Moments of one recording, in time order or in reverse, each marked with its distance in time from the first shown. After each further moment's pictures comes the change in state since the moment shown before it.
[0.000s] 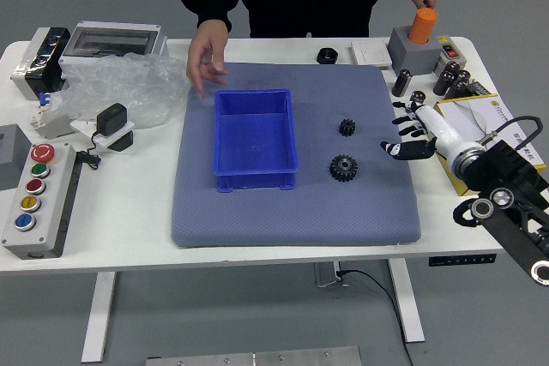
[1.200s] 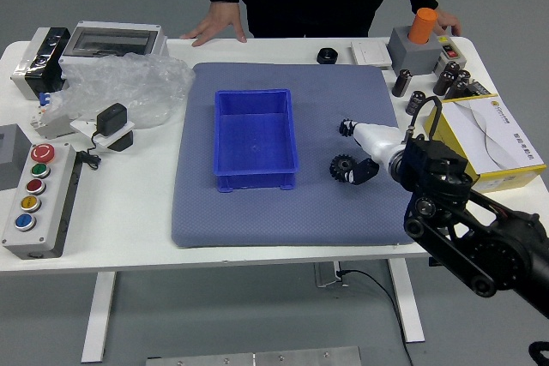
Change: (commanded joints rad) left arm -0.008 -0.001 -0.014 0.000 0.018 -0.005 0.005; right arm 0.118 0.137 -0.180 0.003 -0.376 0.256 -0.164
